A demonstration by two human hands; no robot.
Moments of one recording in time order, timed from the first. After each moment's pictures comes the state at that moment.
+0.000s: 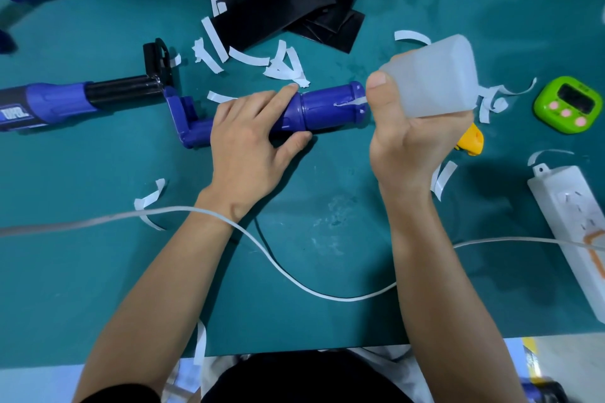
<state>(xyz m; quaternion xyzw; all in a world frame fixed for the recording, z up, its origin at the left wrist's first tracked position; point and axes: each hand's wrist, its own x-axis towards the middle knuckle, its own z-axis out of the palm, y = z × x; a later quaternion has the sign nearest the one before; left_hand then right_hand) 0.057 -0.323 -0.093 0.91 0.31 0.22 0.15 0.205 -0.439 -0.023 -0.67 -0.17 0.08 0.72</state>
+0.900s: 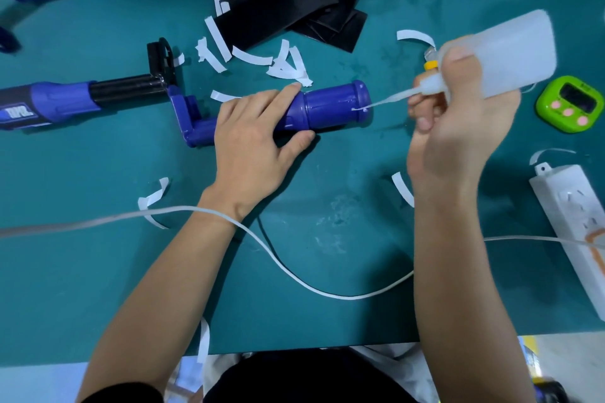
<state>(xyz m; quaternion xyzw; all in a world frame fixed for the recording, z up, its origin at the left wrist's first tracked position) 0.057 -0.323 -0.093 0.91 0.31 0.22 0.15 0.232 -0.452 -0.012 -0.58 -0.09 0.17 0.79</state>
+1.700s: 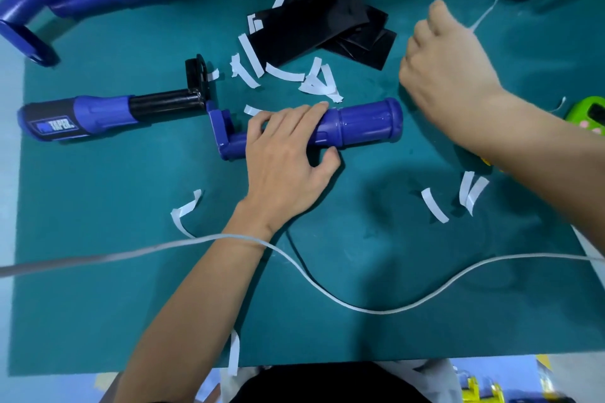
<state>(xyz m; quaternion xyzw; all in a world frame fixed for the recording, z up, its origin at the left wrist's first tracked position) 0.059 -0.325 -0.088 0.90 0.33 0.25 0.13 0.279 -0.380 0.007 0.58 0.64 0.16 0.48</state>
